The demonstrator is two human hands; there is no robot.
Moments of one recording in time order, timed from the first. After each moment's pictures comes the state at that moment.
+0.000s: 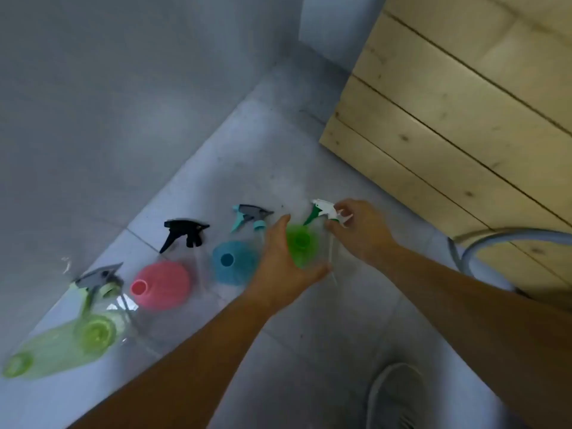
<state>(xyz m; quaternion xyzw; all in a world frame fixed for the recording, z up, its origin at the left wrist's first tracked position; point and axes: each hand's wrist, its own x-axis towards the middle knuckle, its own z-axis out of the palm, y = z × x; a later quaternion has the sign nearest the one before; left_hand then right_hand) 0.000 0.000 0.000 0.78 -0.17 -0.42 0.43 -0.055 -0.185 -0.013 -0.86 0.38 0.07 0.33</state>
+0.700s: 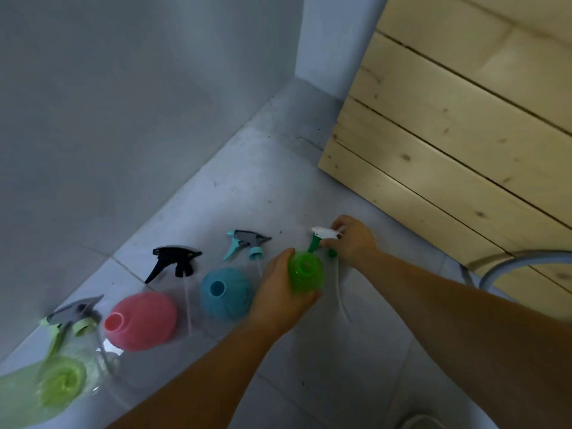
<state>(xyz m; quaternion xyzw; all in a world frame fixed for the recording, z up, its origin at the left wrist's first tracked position) 0.003 -0.014 -0.043 0.81 -0.22 -0.37 0.40 -0.026 -0.218 -0.091 -0.82 0.44 0.10 0.35</state>
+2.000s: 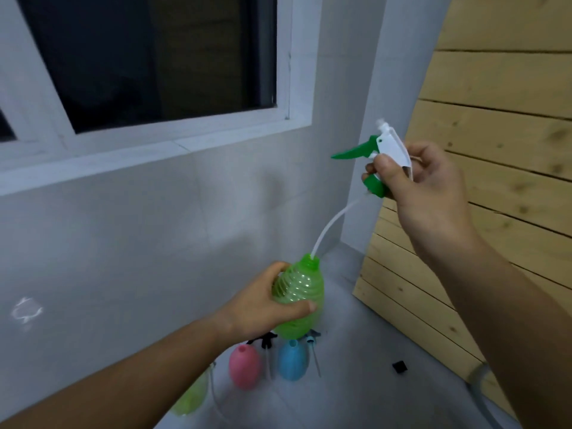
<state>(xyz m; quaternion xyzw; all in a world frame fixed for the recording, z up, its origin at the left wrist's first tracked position) -0.026 0.179 0.304 0.75 -0.31 -0.24 0.53 -0.120 -0.020 0.445 -0.70 0.11 -0.40 0.58</state>
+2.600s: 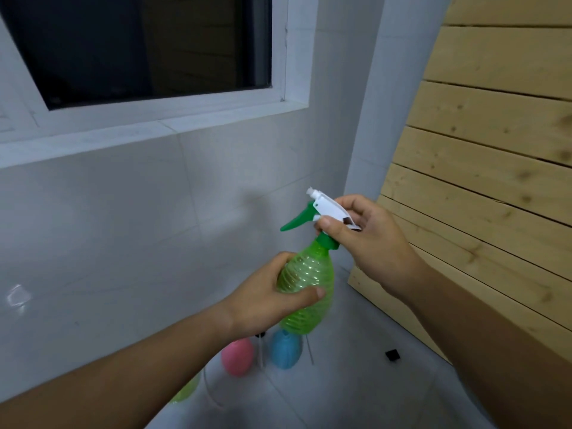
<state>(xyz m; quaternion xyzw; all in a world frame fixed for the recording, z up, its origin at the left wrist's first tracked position) -0.037 0.161 0.305 0.73 -0.30 -0.26 0.56 -0.108 -0.011 0.374 -0.78 0.07 -0.21 0.58</state>
